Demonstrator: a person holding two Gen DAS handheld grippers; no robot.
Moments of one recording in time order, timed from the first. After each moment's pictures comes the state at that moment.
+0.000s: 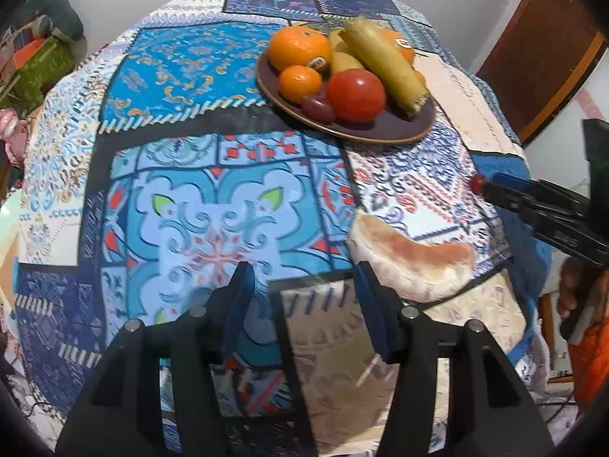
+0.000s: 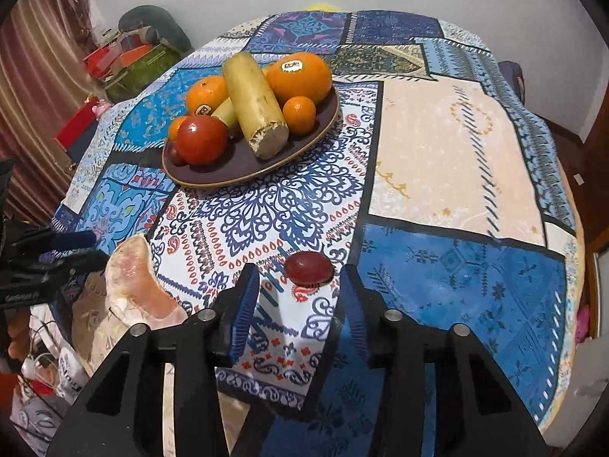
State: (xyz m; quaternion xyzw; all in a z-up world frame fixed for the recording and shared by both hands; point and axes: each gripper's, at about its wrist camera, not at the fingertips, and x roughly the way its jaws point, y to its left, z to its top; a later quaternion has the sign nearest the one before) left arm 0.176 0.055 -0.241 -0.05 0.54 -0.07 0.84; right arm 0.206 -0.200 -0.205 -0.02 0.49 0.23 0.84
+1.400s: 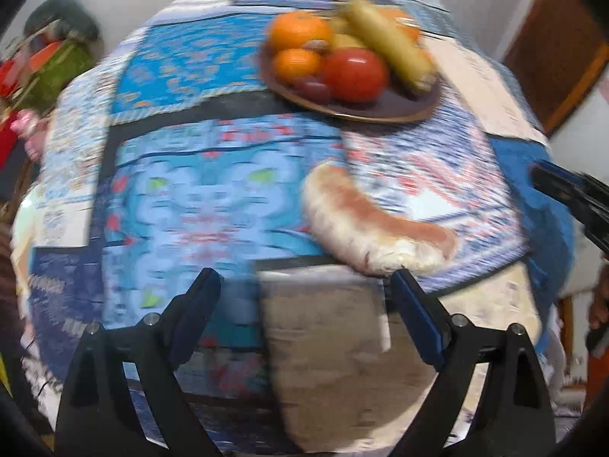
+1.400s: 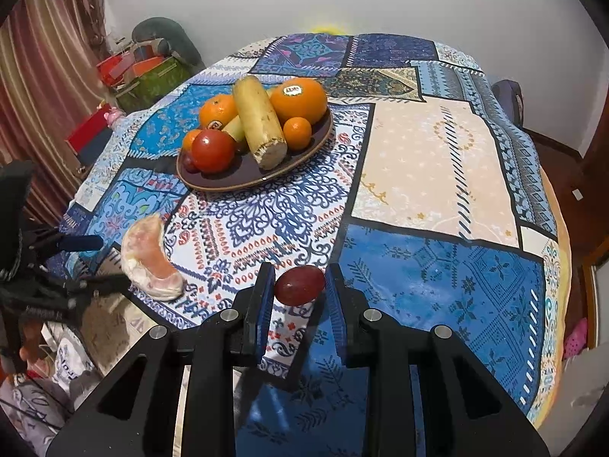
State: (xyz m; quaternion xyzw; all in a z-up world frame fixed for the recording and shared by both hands) left arm 0.175 0.033 -0.242 -0.01 0.55 0.01 0.83; right arm 0.182 -0.221 -0.185 -0.02 0.45 0.24 0.86
